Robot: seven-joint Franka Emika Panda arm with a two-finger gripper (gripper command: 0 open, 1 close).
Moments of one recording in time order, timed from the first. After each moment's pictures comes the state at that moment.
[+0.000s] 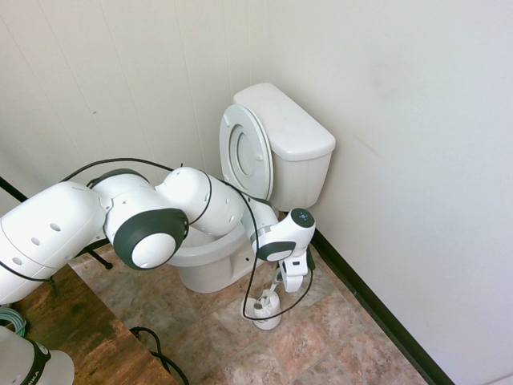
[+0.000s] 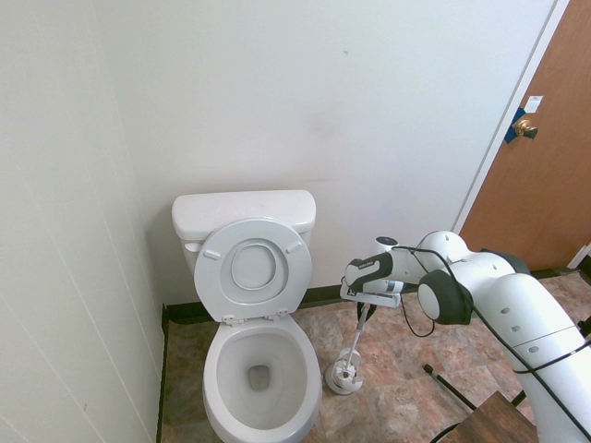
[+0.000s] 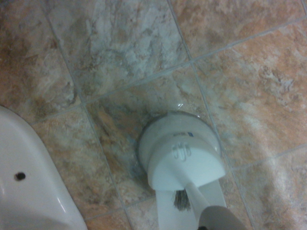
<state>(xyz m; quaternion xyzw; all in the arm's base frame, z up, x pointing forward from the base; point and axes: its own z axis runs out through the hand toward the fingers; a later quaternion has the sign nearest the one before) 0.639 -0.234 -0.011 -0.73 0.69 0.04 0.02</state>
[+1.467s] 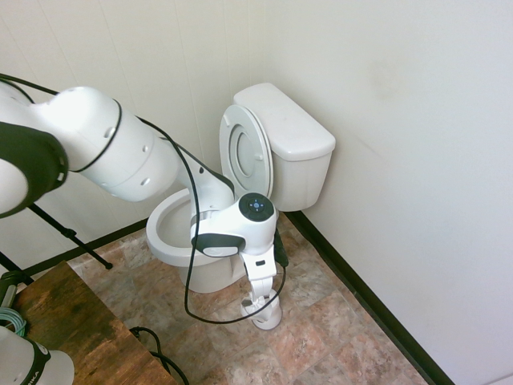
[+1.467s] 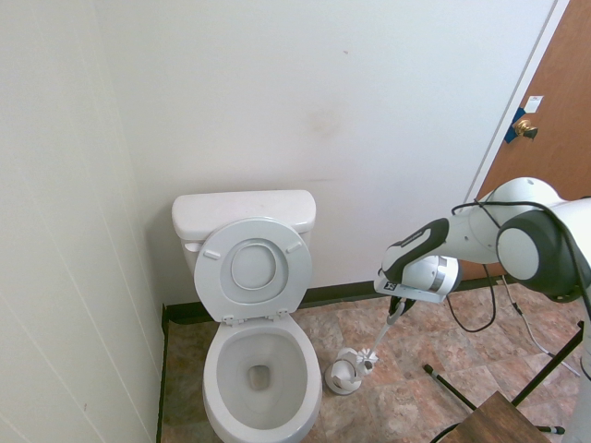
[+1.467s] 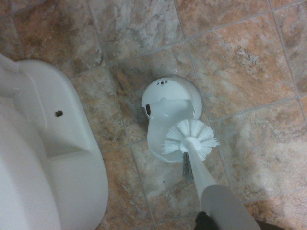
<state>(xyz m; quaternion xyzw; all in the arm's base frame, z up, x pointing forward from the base) 0.495 -0.211 0.197 -0.75 0.66 -0.01 0.07</state>
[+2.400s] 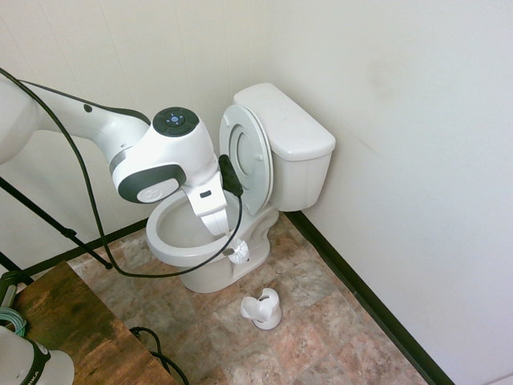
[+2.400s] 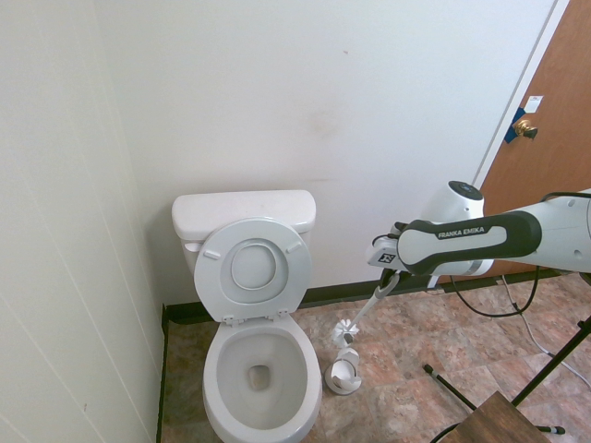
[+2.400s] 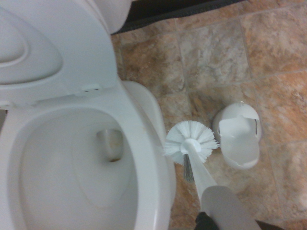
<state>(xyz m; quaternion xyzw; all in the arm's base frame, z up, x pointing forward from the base) 0.465 -0.089 0.369 -0.79 0.60 -0.09 0.12</state>
